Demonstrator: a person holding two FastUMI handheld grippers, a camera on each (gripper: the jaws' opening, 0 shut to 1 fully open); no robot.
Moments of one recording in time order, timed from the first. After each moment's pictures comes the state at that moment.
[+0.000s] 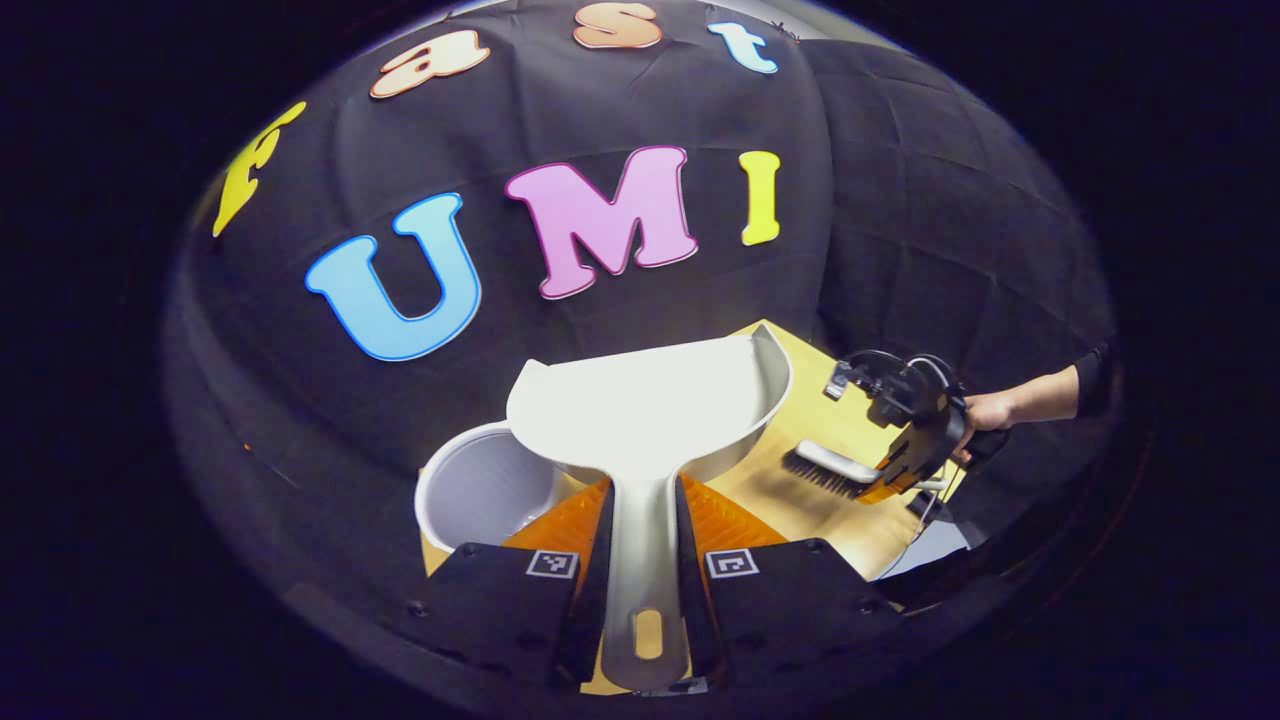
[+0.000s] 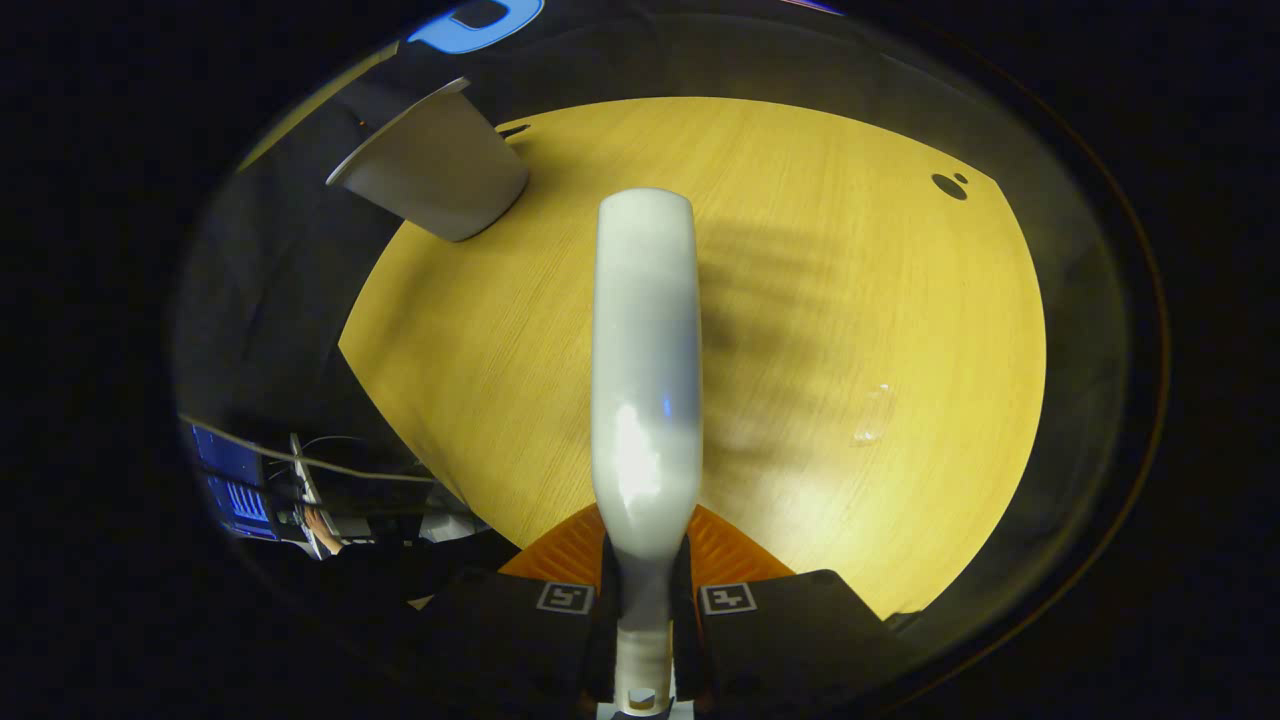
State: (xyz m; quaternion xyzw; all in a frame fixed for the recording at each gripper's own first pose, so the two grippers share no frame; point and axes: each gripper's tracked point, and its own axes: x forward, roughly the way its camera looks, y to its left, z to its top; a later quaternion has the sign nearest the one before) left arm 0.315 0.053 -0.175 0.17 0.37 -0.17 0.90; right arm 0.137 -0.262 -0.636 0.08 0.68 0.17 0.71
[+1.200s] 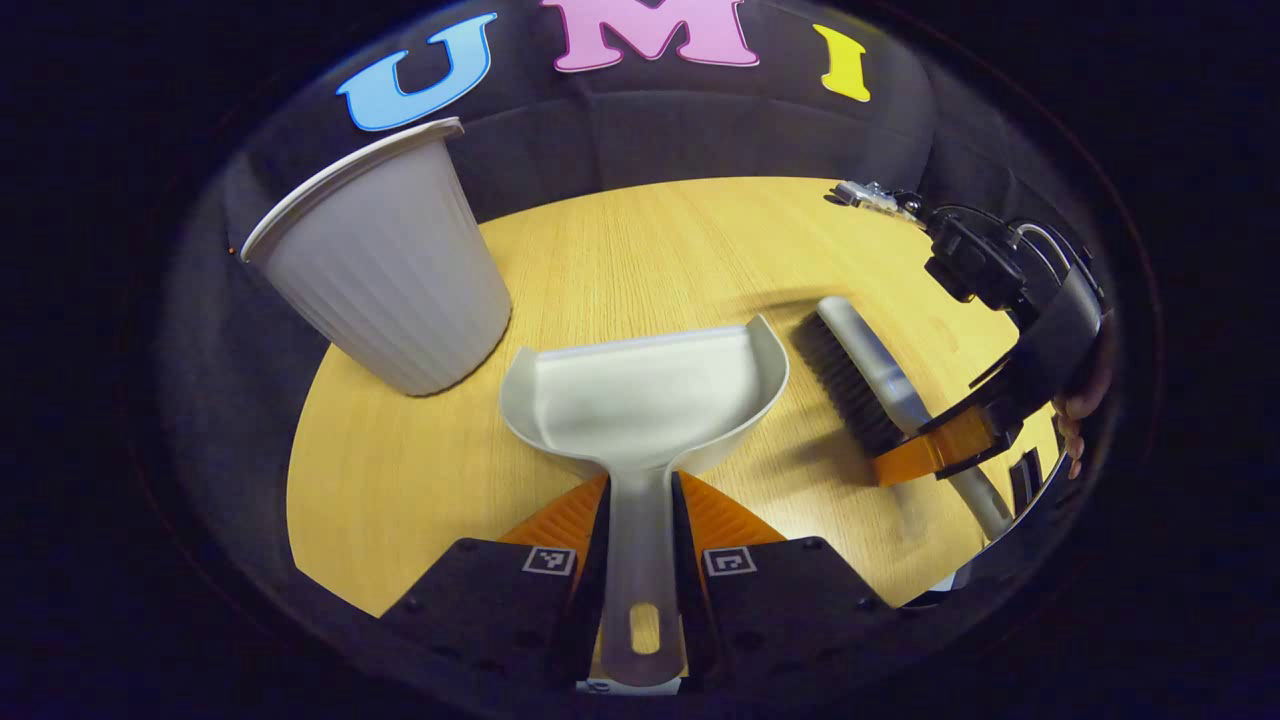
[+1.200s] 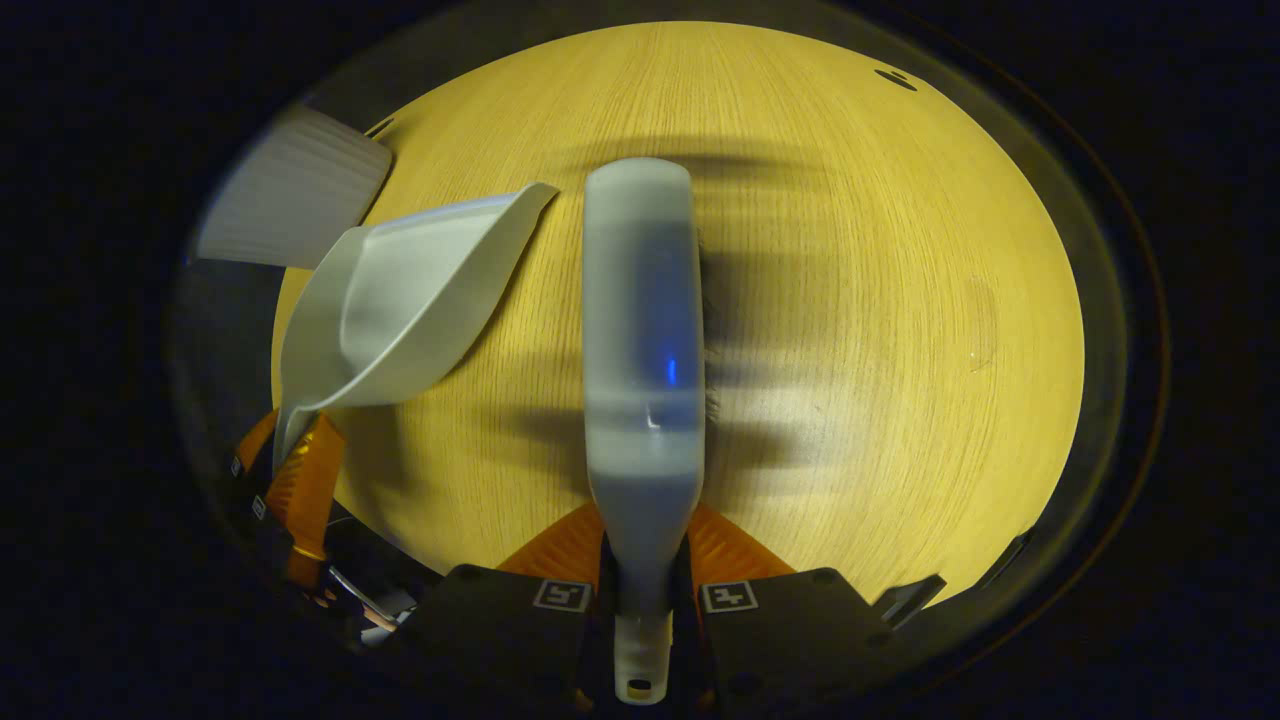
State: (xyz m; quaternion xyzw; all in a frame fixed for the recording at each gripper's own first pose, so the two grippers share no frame) left arm 0.259 0.028 -0.456 0.12 0.54 0.00 0.83; right arm 0.136 -0.200 -0.737 0.14 0.75 0.02 0.65
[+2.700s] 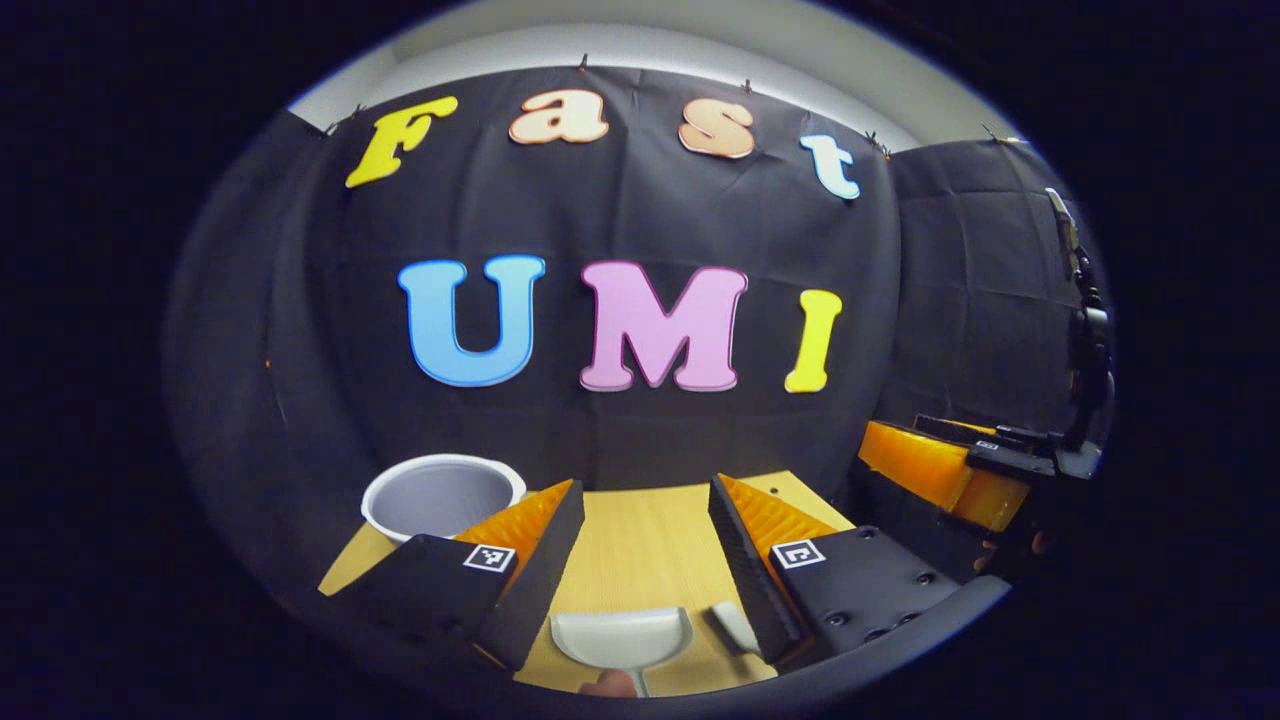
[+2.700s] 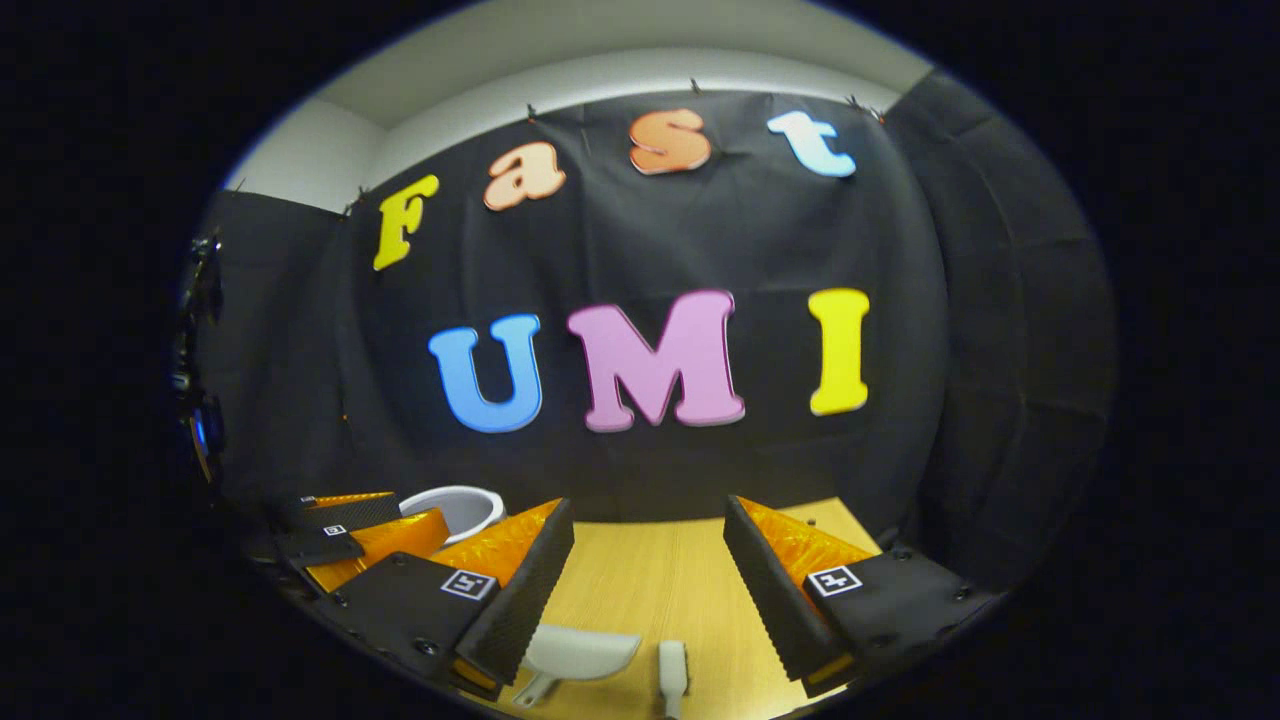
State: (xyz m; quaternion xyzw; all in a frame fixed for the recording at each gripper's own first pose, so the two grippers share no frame) left arm 0.327 0.000 -0.197 0.05 0.12 -0.05 0.99; right arm 0.276 -0.260 -0.291 0.07 0.07 -0.03 0.99
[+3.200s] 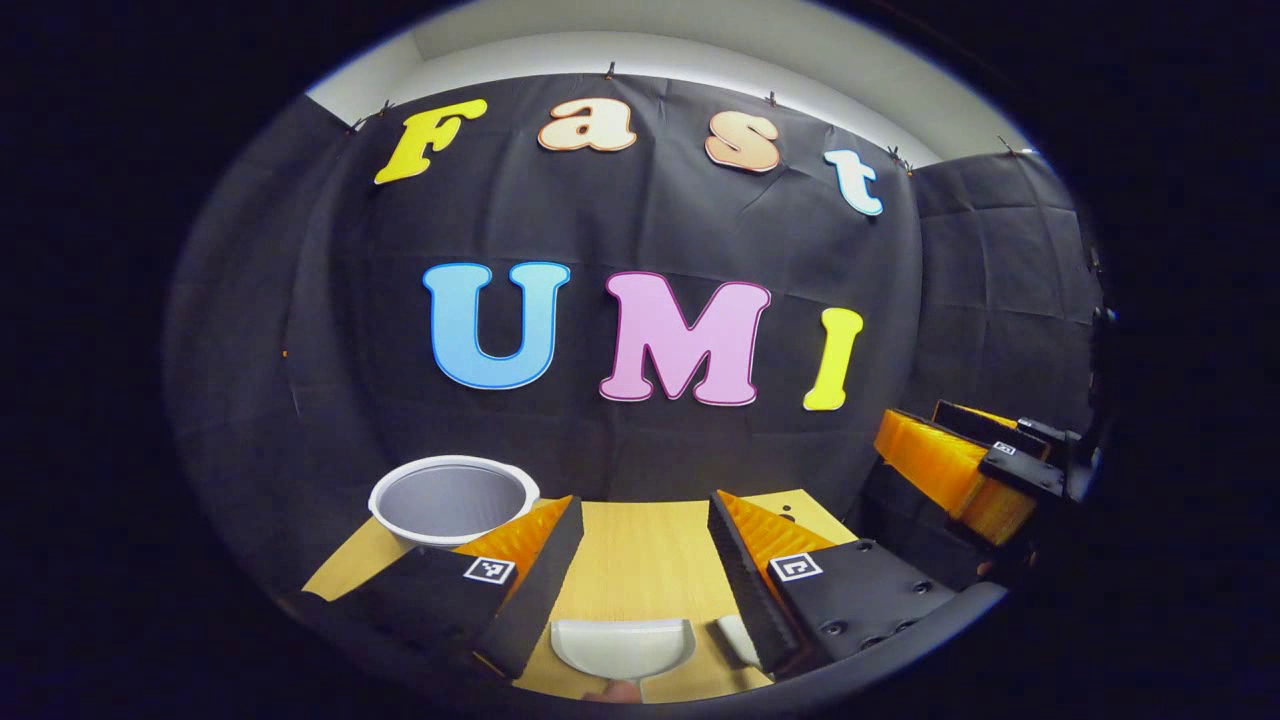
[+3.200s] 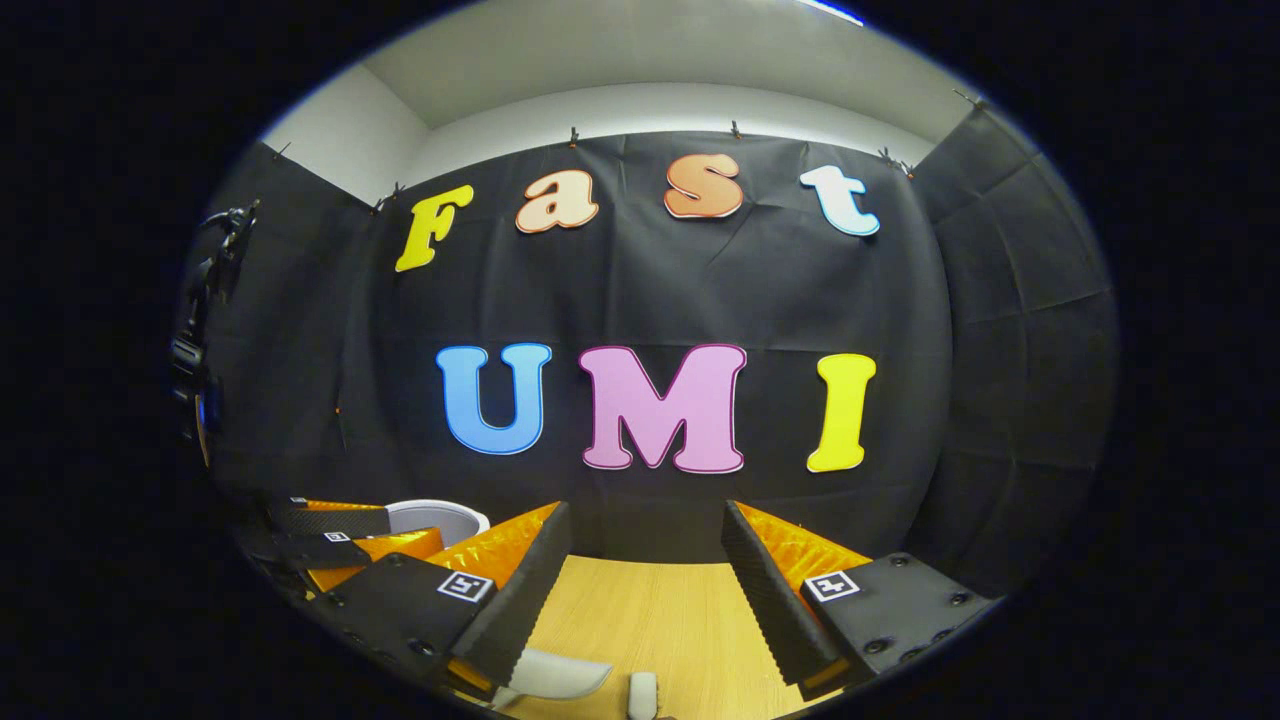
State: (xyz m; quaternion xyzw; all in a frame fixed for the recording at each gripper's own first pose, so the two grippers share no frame) left arm 0.330 0.011 -0.208 0.05 0.14 -0.01 0.99; right arm 0.281 -0.258 -0.292 0.04 0.05 -0.03 1.00
